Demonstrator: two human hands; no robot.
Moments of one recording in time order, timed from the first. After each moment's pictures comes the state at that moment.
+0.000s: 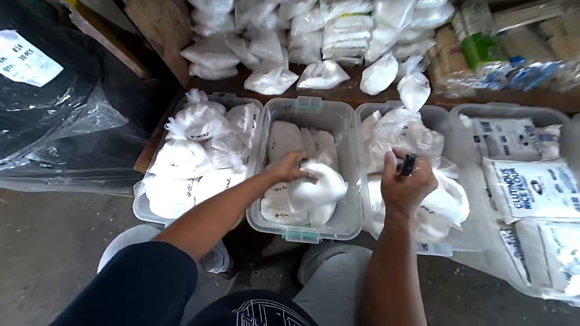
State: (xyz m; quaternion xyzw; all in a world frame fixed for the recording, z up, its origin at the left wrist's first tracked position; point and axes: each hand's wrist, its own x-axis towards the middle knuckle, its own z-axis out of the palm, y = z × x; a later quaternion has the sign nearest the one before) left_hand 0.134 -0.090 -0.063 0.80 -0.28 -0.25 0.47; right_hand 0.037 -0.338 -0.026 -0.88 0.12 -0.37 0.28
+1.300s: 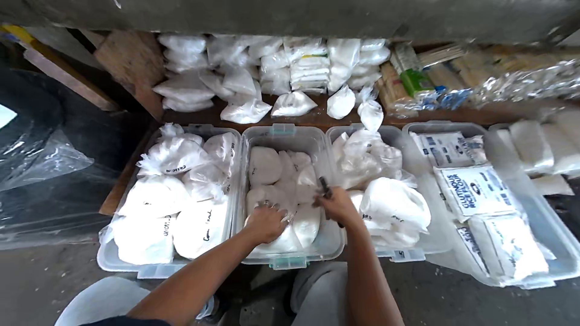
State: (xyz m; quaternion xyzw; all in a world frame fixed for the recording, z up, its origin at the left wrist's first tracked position) left_hand 0.078 -0.084 -0.078 0.87 -0.31 -0.37 0.07; right_hand 0.057 -0.304 -0.021 -0.84 0.19 0.23 0.45
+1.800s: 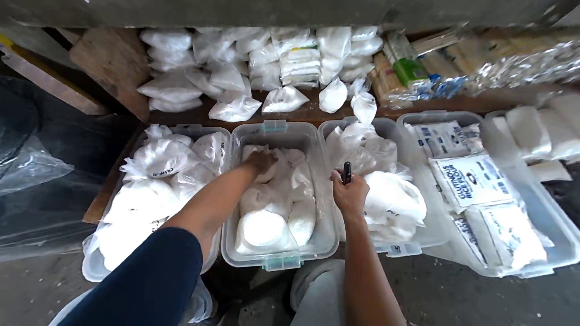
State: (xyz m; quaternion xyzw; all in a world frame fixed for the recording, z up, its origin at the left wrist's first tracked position) left_hand 0.245 -0.121 -0.108 0.90 -0.33 -0.28 -0.03; right_hand 0.054 -0.323 -0.035 -0.86 0.27 -0.14 0.40
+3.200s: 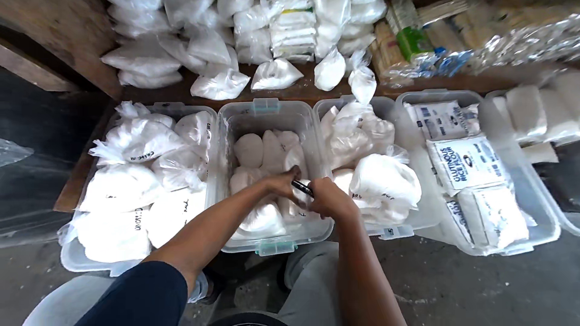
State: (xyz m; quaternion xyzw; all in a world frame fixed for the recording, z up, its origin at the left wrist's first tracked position) left_hand 0.136 -0.158 -0.109 0.76 -0.29 -0.47 0.34; right_hand 0.049 -0.299 0.001 -0.88 0.10 0.40 0.23
